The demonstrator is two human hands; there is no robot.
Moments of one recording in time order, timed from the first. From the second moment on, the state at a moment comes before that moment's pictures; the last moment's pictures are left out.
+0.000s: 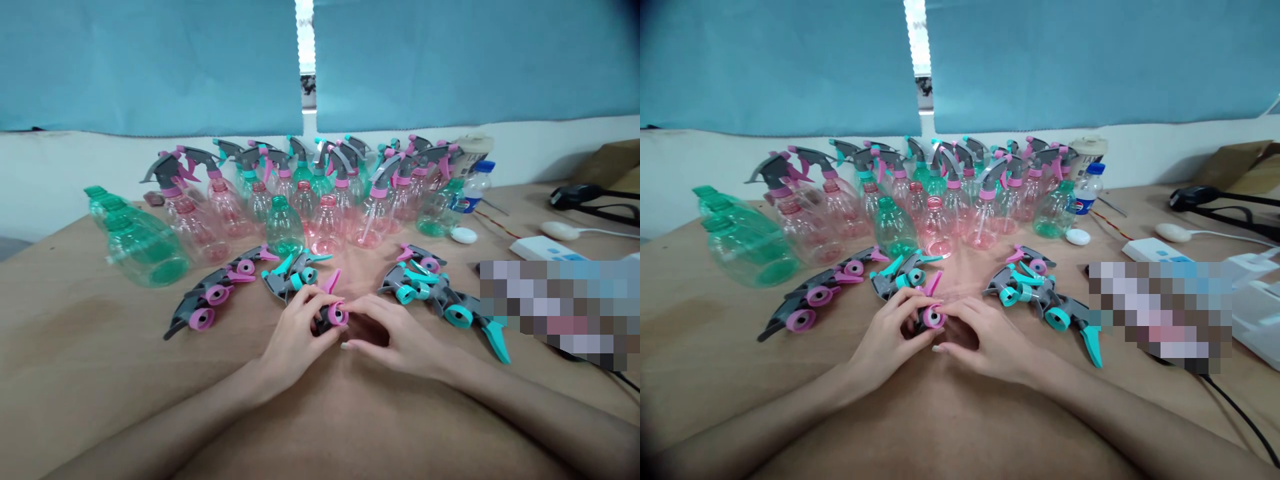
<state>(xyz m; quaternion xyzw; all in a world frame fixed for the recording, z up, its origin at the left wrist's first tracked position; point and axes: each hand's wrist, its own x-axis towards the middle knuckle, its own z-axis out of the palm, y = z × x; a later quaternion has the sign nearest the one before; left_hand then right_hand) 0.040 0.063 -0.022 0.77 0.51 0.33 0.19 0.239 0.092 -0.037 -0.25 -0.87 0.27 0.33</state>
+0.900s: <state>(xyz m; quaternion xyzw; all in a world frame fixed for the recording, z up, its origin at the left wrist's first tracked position) 0.037 0.063 -0.024 0.81 0.46 0.31 0.21 0.238 0.091 -0.026 -0.28 -0.83 0.35 0.34</state>
